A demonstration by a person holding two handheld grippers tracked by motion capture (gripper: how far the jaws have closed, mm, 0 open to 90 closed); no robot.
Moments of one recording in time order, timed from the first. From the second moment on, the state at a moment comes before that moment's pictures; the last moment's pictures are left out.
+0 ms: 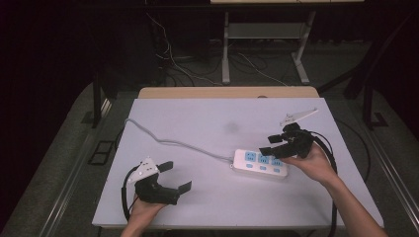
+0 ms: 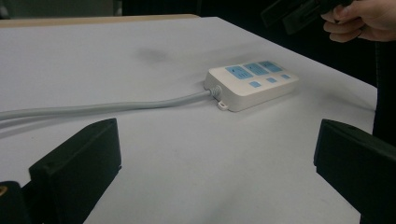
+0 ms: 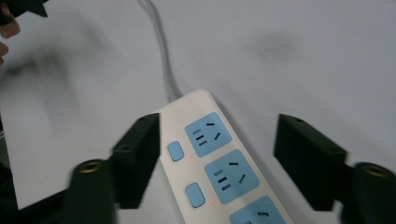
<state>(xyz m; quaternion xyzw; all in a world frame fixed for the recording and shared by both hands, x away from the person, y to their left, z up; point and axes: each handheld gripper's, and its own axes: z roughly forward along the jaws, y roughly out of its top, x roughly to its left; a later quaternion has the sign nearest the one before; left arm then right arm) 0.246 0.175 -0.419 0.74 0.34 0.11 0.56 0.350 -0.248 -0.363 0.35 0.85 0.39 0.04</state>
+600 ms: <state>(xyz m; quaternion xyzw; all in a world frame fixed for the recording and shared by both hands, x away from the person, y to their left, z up) 0.246 0.174 -0.419 0.74 0.35 0.11 0.56 0.307 -0.286 -0.368 0.40 0.80 0.45 0.05</state>
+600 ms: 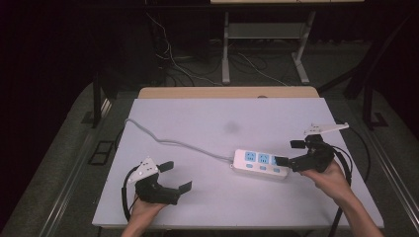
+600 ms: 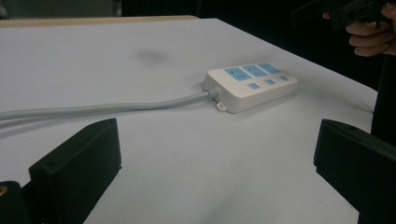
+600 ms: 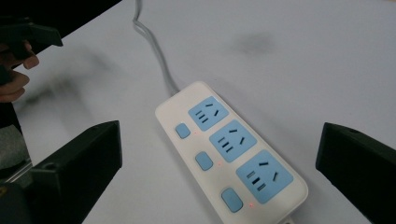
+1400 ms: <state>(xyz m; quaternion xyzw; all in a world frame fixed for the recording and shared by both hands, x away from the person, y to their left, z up) 0.246 0.173 -0.420 0.75 0.34 0.11 0.56 0.252 -0.303 -0.421 0.43 0.76 0.48 0.07</state>
